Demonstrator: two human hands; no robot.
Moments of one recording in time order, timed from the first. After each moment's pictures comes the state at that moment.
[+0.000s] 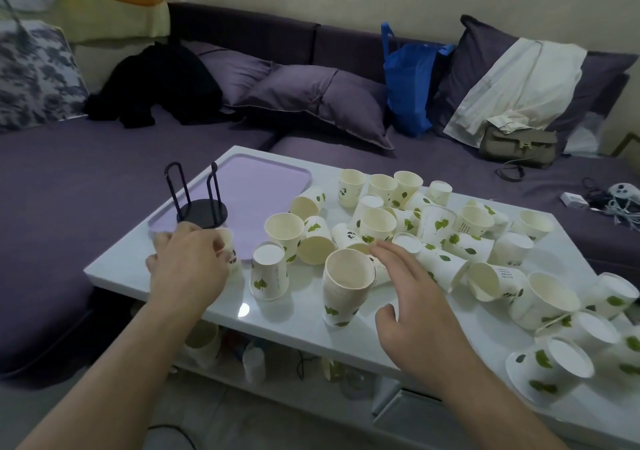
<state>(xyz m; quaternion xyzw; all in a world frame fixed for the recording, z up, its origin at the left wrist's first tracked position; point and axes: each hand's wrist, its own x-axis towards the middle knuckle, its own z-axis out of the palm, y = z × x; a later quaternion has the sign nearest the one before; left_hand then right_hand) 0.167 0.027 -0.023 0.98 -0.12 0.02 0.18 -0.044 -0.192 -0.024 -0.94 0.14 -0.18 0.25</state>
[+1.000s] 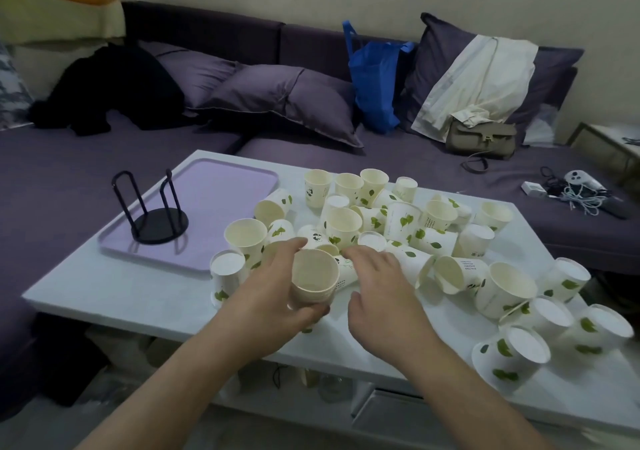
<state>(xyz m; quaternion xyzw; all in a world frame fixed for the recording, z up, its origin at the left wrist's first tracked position) 0.095 -0.054 -0.032 0.83 -0.41 -0.11 0.37 -0.029 -0.221 -0.035 -0.96 0.17 -0.14 0.17</state>
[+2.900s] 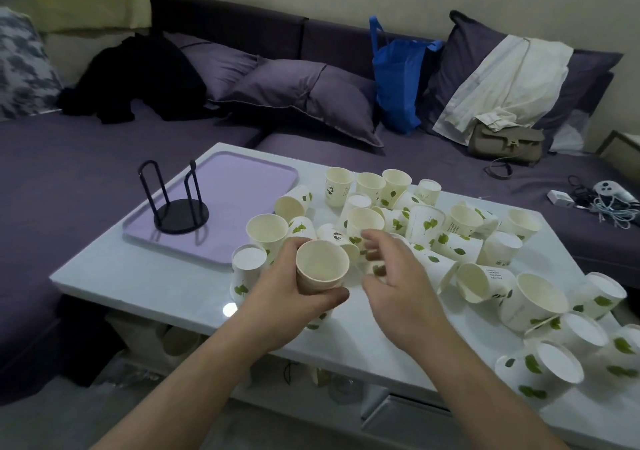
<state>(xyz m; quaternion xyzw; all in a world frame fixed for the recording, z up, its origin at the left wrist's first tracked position) 0.103 -0.054 -0.049 0.76 -0.29 -0.19 0.54 -0.010 -0.214 -0.021 -0.88 0.21 -0.18 0.38</state>
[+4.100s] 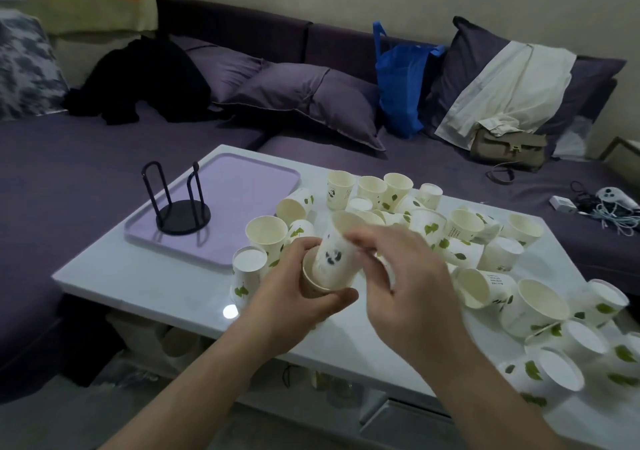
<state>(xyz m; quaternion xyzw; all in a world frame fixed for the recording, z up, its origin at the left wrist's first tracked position) 0.097 -0.058 -0.048 0.75 -0.31 -0.18 0.56 -0.022 -0.196 0.007 -0.89 0.03 -0.41 0.20</state>
